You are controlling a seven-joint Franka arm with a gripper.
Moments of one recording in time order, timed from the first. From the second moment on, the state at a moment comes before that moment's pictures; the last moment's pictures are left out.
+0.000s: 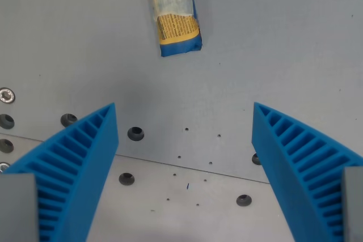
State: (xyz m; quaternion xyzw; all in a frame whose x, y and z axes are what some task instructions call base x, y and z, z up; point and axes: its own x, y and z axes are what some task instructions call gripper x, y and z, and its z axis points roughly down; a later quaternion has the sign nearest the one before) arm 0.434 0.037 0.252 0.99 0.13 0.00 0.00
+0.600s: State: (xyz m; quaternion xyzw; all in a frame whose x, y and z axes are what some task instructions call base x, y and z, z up) arm 0.434 0.037 0.252 0.99 0.13 0.00 0.00
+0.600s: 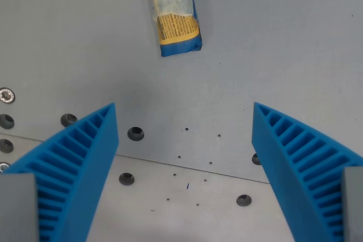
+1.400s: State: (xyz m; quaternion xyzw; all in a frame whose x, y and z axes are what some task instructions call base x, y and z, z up) arm 0.434 0.038 0.251 0.99 0.13 -0.01 0.00
